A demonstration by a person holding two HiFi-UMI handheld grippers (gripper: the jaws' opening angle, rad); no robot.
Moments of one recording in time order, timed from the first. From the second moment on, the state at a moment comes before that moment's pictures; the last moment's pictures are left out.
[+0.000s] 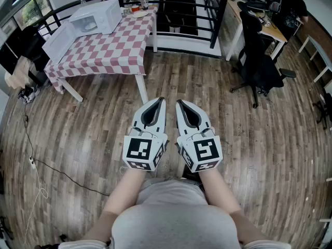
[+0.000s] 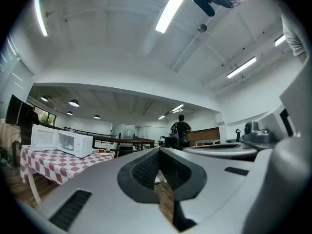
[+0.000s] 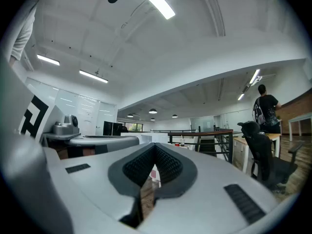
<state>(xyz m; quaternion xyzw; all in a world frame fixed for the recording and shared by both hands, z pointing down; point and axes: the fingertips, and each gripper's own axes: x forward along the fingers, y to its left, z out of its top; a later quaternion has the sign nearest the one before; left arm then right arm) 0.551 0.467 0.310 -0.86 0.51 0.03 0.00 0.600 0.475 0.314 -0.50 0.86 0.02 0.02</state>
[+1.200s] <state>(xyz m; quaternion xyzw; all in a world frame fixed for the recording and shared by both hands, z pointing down) 0.421 0.369 0.304 -0.85 0.52 0.05 -0.02 0.475 0.387 0.312 -0.49 0.87 0.02 0.01</state>
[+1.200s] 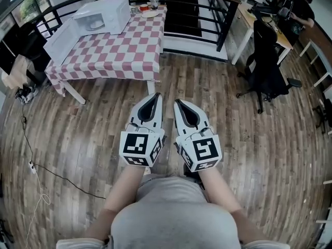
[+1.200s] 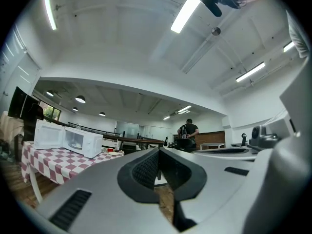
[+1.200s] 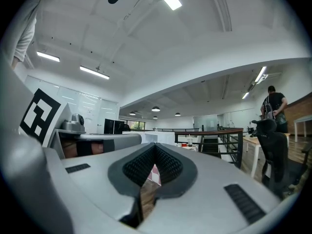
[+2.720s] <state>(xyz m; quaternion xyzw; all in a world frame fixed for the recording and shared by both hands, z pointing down) 0.193 0.285 0.313 -0.81 0.58 0.04 -0.04 0.260 0.296 0.325 -0.44 0.90 0.00 0.01</state>
